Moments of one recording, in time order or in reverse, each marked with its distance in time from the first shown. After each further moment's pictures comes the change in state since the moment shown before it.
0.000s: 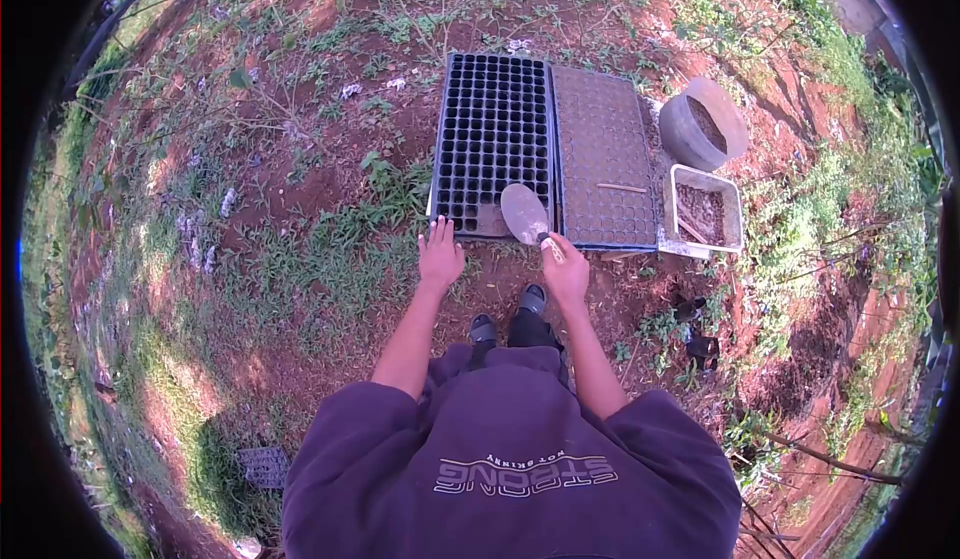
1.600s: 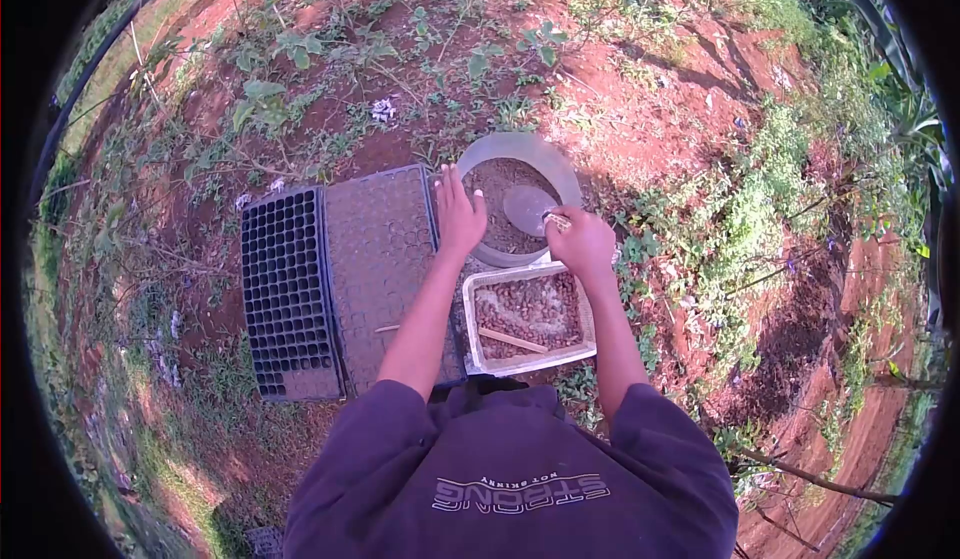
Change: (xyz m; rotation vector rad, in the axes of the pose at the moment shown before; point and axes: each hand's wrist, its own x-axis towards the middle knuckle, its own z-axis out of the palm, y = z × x) left_hand 0.324 0.536 0.042 -0.477 0.439 0.319; right_hand 0.396 0.156 -0.356 -0.441 0.149 -0.185
